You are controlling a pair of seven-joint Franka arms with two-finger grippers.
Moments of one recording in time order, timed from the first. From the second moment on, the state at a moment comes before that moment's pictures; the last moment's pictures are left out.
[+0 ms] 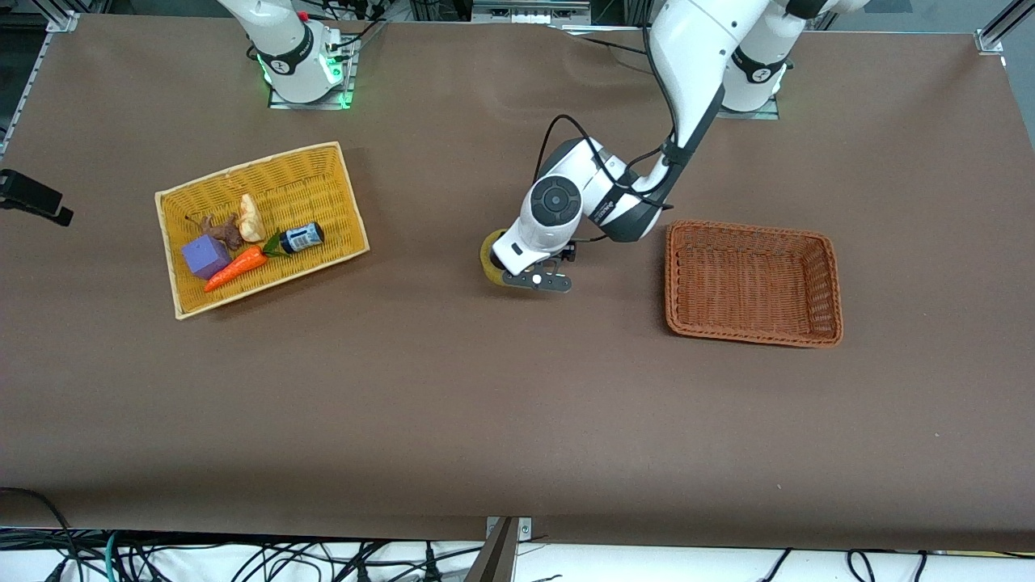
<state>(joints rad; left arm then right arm) -0.64 0.73 -0.14 -1.58 -0.13 2.24 -0.58 -0.09 0.10 -0.02 -1.47 -0.02 1.55 -0.02</state>
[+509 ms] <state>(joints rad) -0.63 0.78 -0.13 -1.56 -0.13 2.26 -0.54 -0.09 0.08 -0.02 -1.53 -0.02 1.54 -0.02</state>
